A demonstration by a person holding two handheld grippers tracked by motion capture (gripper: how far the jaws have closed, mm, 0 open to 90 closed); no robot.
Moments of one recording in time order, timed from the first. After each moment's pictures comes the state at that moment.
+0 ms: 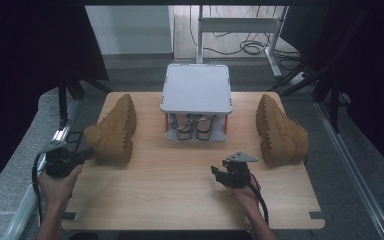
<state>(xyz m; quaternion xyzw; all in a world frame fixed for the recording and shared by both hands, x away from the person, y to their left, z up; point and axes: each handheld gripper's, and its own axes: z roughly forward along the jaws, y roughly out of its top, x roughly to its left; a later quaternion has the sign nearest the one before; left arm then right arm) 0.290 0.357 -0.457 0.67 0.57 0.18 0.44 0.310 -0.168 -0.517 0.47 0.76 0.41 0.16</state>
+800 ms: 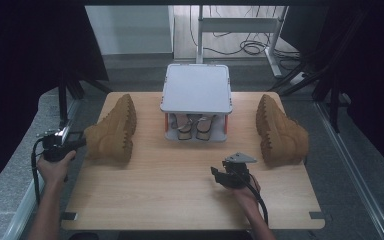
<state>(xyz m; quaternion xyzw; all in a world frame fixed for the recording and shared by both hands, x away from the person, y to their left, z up) 0.360 0.410 -0.501 0.64 0.61 0.14 0.44 0.308 -0.166 -0.518 0.47 0.77 0.40 0.17</state>
